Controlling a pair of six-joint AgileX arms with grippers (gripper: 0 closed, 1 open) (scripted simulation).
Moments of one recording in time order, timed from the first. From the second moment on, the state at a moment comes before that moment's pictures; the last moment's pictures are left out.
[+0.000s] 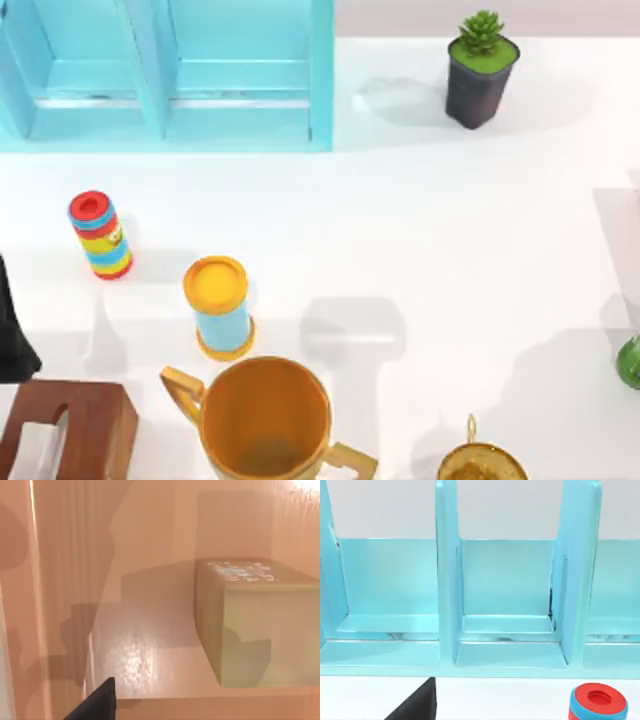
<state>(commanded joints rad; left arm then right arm) 0.00 0.00 0.00 0.00 0.00 0.00 -0.45 1.51 1.20 -1.12 -0.01 -0.45</state>
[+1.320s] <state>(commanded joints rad) 0.00 0.00 0.00 0.00 0.00 0.00 -0.51 1.78 1.06 -0.85 0.00 -0.50</state>
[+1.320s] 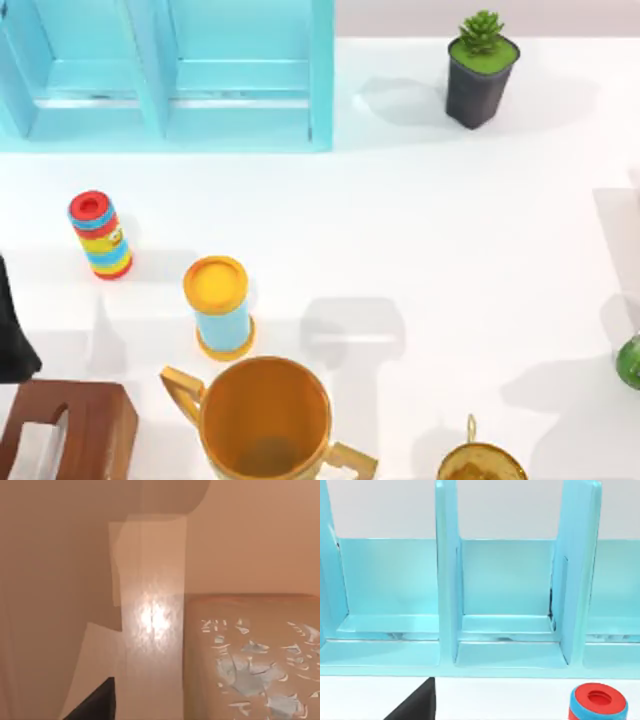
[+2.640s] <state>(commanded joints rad) 0.00 0.00 0.00 0.00 0.00 0.00 -0.51 1.78 1.06 -0.85 0.00 -0.50</state>
